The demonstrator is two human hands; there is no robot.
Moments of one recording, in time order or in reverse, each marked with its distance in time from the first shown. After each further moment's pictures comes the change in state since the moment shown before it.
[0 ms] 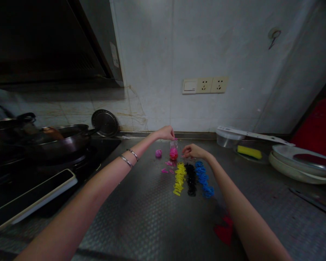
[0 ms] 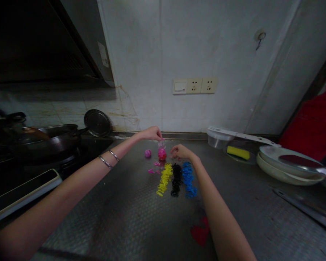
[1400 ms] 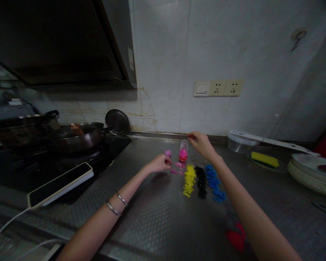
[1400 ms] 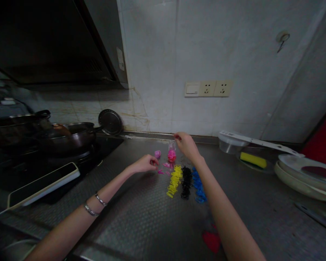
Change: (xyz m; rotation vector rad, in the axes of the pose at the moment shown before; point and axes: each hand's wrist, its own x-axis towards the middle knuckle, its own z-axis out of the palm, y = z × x) left_hand -0.126 -0.028 0.084 -0.313 0.059 -0.132; right_hand -0.017 -0.079 0.006 -0.356 0.596 -0.521
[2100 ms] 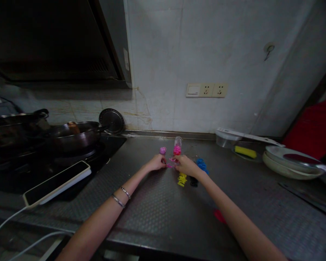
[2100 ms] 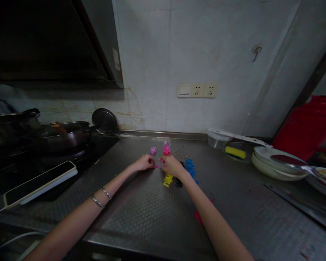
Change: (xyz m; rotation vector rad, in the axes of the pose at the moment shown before) left_hand -0.001 -0.013 0.021 0.079 0.012 -0.036; right_hand -0.083 -0.043 0.040 -0.144 -0.500 0.091
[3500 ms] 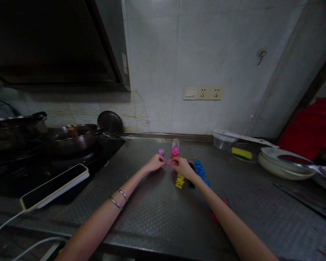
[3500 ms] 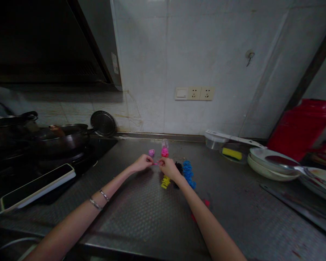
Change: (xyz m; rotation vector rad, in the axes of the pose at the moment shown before) left_hand 0.007 0.001 0.003 -0.309 0.113 0.012; right_hand 0.005 0.003 0.021 0.349 0.240 0.088
